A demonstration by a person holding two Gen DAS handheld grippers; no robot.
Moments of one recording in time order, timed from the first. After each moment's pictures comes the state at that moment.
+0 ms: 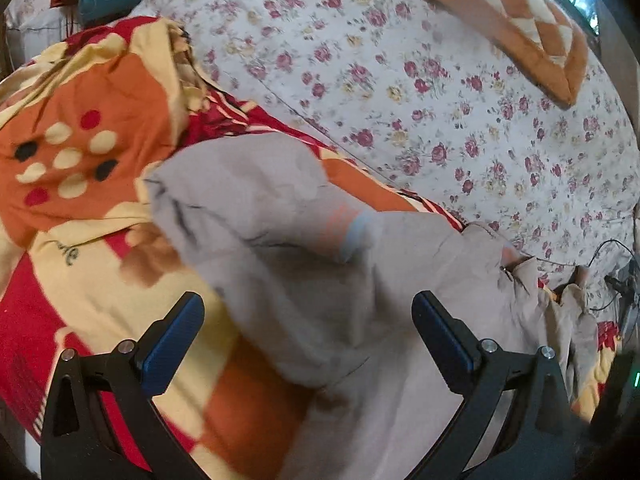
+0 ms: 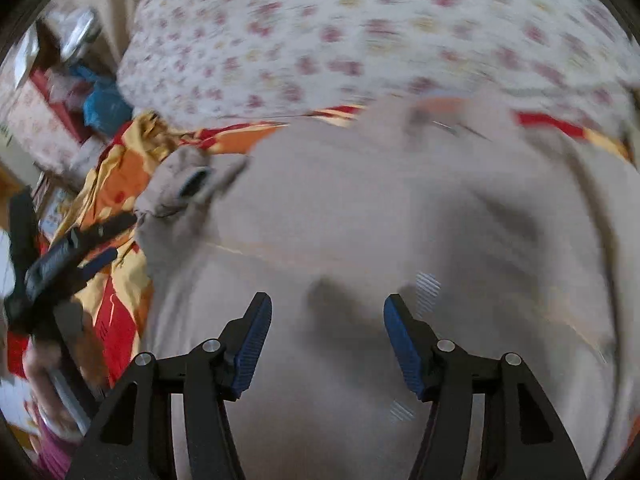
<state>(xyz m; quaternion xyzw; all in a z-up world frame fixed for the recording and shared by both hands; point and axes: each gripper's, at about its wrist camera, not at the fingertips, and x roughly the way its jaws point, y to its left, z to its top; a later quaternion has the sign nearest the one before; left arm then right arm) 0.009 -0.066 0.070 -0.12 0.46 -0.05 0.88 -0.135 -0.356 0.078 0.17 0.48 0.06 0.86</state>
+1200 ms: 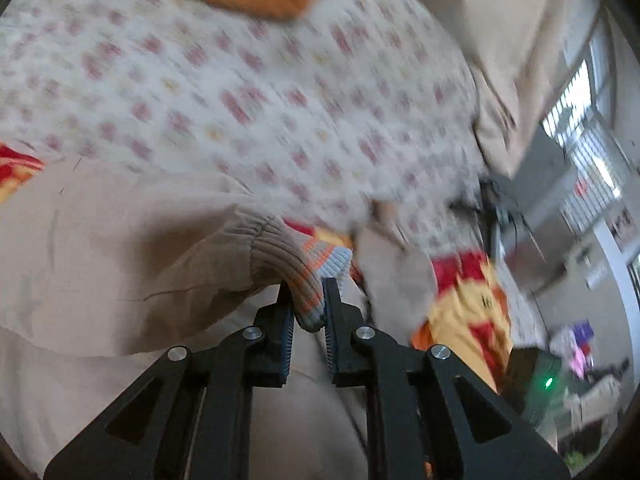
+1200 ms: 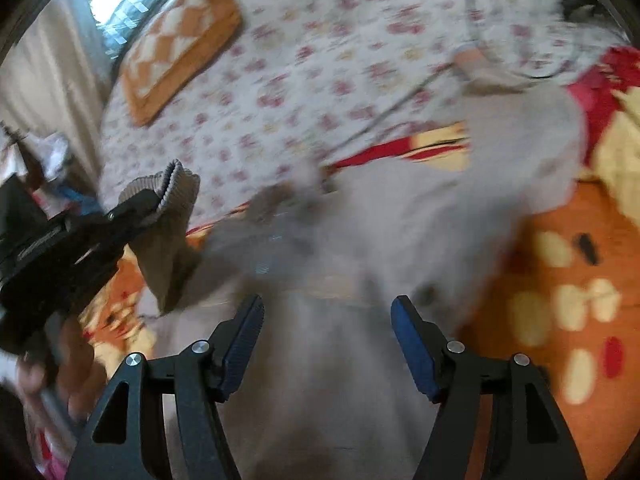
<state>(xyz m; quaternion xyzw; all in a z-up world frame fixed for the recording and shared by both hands) -0.070 -0.336 0.134 -0.11 0.44 -0.35 0.82 -0.232 -0.514 0.121 0.27 0.38 -0.05 0.88</state>
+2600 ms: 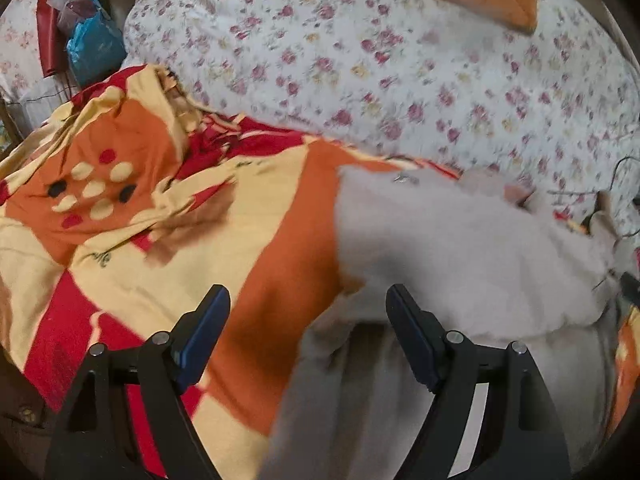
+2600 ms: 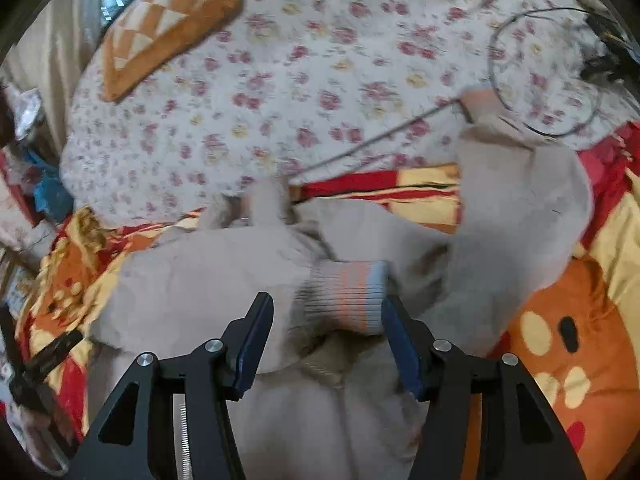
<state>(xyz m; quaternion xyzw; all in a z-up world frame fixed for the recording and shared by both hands) -0.066 -0.109 0.094 0.00 0.43 -0.03 0.90 -0.171 -0.498 0.117 0.18 0.38 -0.04 0.91</state>
